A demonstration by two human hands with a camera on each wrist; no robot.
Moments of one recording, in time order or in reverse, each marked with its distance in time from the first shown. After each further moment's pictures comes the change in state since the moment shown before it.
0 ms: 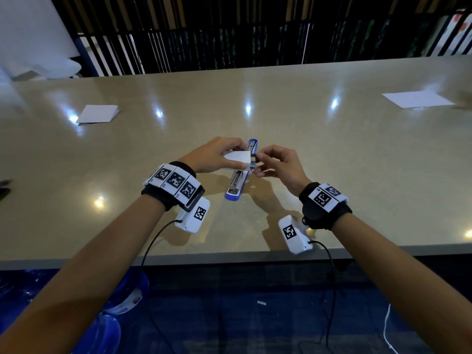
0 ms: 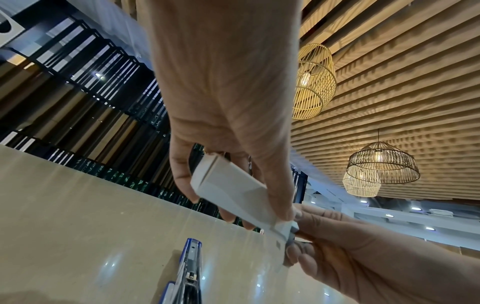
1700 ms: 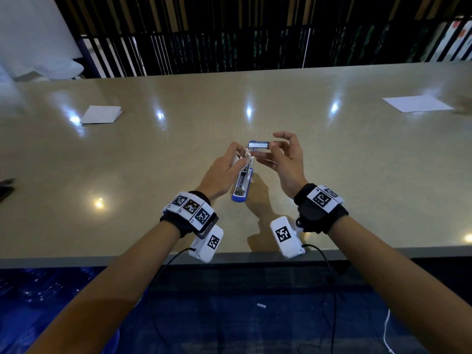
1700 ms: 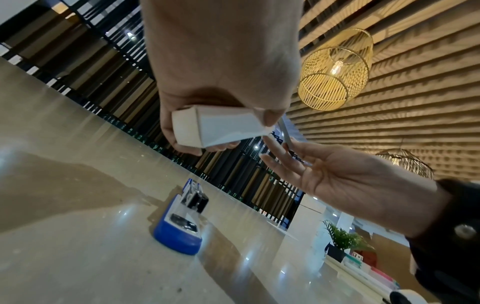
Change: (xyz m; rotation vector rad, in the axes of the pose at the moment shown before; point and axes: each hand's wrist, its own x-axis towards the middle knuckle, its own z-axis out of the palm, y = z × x) left_hand -0.017 0.009 0.055 -0.246 0.393 -0.134; right_hand 0.001 -0.005 0.019 0.256 0.235 -0.145
